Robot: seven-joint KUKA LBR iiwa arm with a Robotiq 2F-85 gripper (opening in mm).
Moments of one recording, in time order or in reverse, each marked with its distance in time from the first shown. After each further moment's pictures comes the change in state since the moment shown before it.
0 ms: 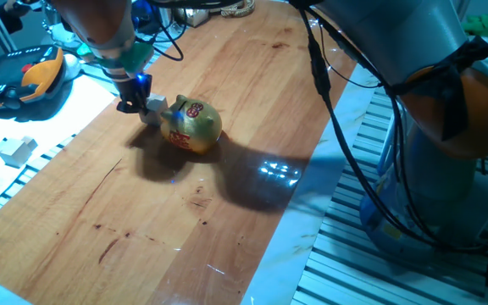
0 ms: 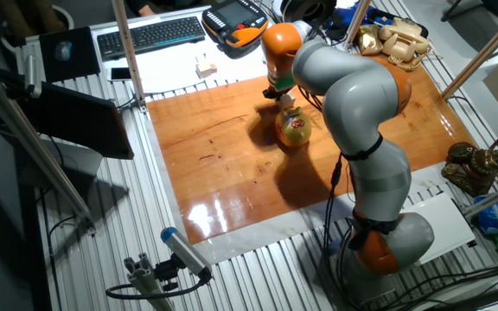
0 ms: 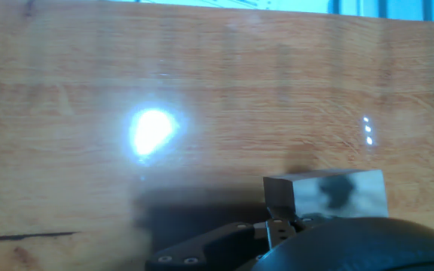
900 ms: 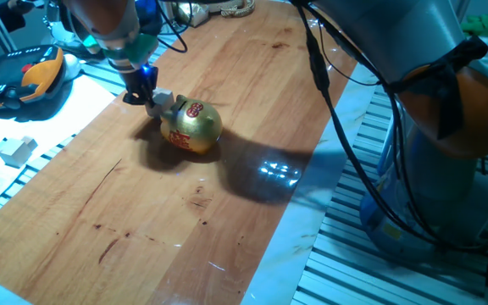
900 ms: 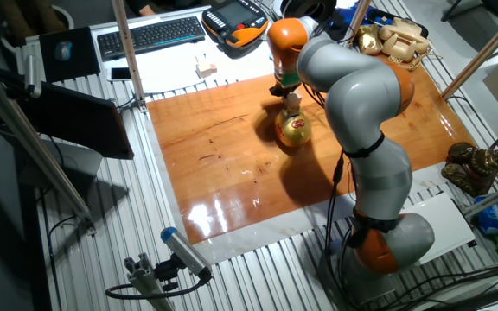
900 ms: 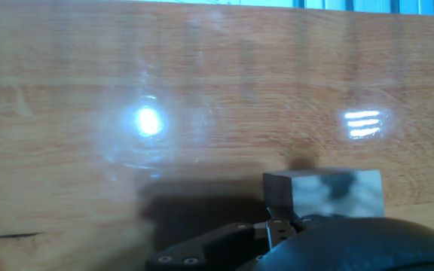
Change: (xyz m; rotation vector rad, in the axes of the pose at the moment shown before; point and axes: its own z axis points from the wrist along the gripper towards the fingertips) arm 0.002 -0.021 0.000 -0.017 0.026 0.021
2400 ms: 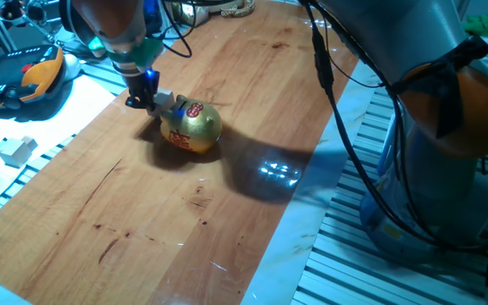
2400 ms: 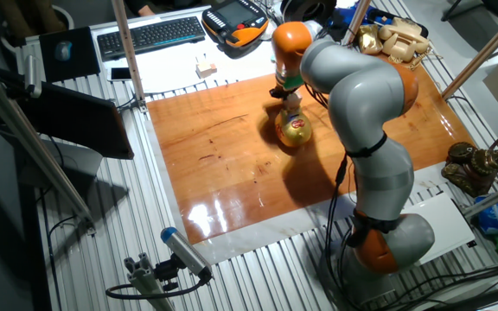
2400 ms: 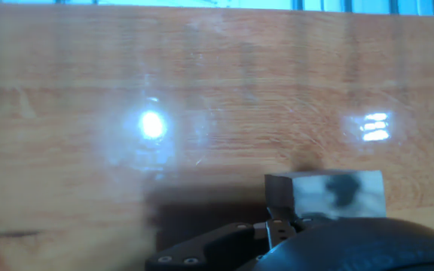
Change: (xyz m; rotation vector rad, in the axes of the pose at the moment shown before) arm 0.003 -0.002 0.014 0.003 -0.045 -0.039
